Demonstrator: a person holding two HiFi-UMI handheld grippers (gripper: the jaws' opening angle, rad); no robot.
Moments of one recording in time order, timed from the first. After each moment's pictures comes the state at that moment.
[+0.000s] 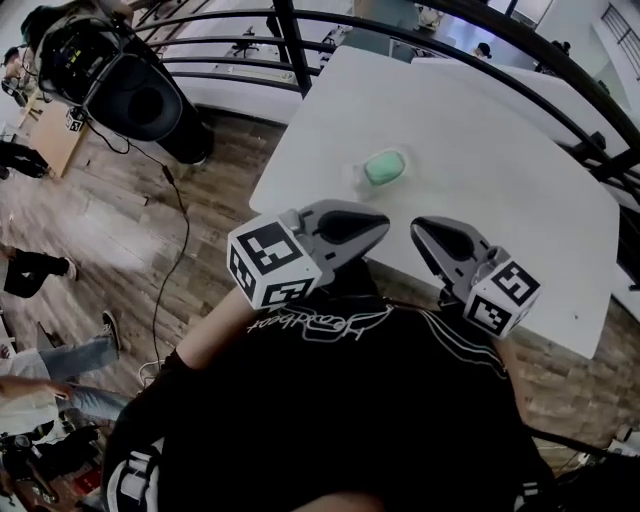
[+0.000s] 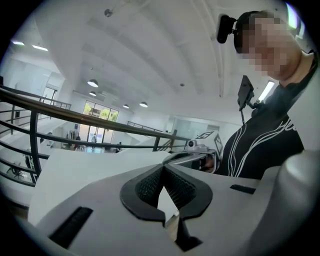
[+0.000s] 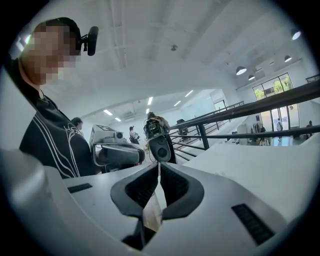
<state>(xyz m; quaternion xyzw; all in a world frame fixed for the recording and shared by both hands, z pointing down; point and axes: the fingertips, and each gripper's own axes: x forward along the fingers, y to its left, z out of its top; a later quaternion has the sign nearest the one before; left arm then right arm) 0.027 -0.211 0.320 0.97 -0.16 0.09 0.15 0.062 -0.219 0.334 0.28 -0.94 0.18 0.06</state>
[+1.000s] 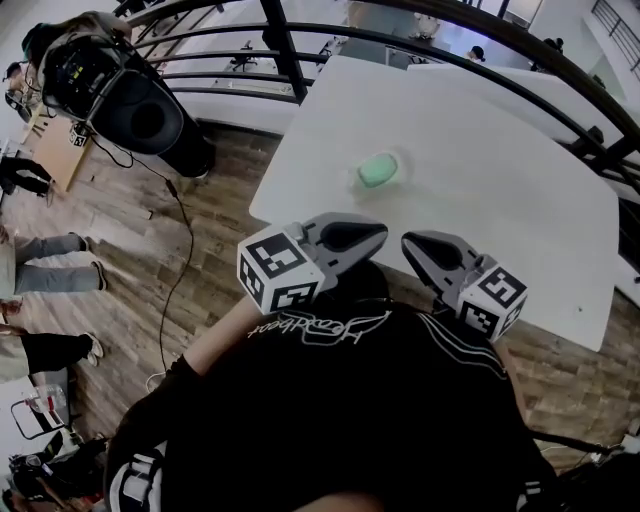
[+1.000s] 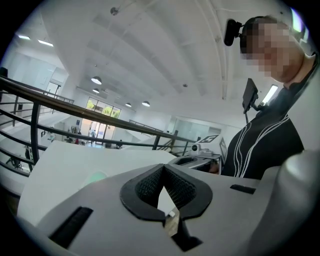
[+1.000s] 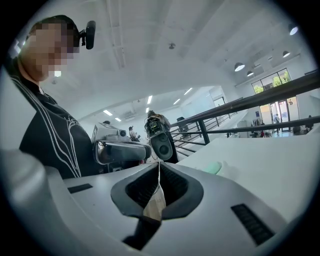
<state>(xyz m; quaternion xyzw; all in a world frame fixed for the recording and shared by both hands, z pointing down) 0.034 -0.199 0.340 0.97 -0.16 0.08 0.16 0.062 -0.199 0.354 0.27 -0.94 0.17 0.06</state>
